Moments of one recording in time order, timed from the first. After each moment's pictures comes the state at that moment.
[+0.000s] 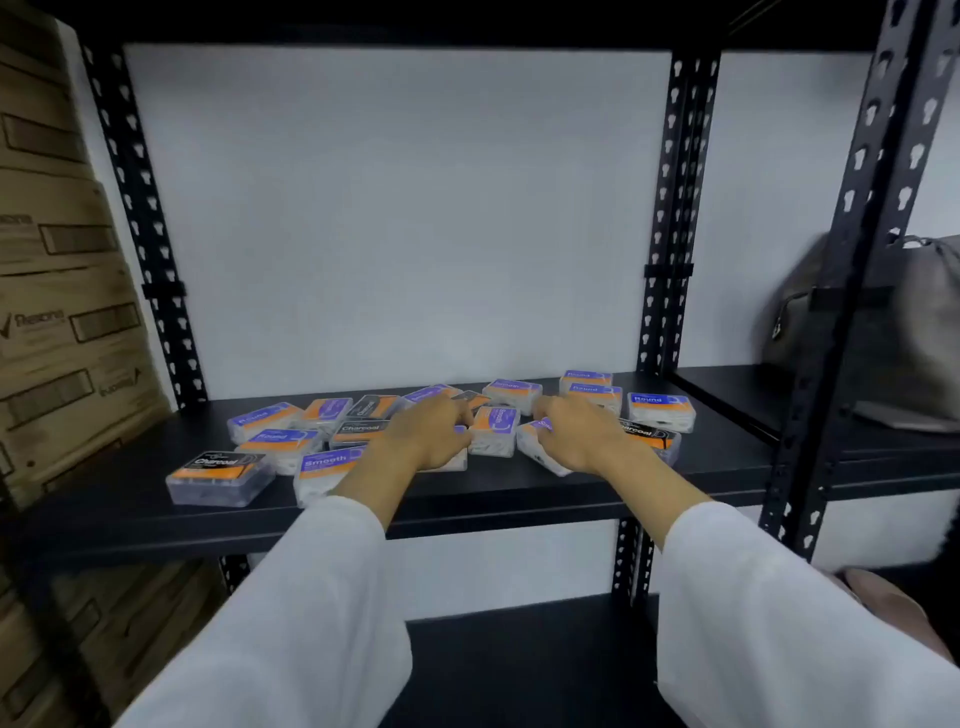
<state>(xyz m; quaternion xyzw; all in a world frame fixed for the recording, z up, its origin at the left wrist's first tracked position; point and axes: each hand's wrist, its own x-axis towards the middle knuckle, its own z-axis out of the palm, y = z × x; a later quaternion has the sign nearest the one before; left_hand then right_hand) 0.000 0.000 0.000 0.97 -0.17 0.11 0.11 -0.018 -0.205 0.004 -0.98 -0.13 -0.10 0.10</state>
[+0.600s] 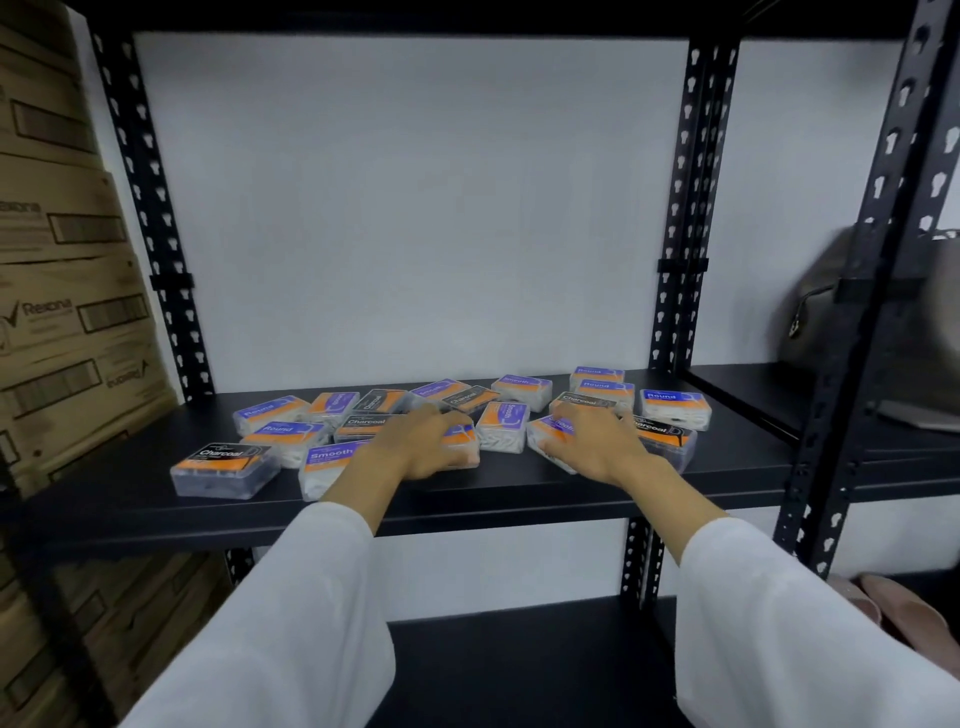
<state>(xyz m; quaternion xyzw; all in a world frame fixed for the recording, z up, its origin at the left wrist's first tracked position) 0.003 0.023 -0.016 0.98 -0.15 0.05 0.09 0.001 -0.218 -0.029 -0.98 -0.10 -0.11 0.15</state>
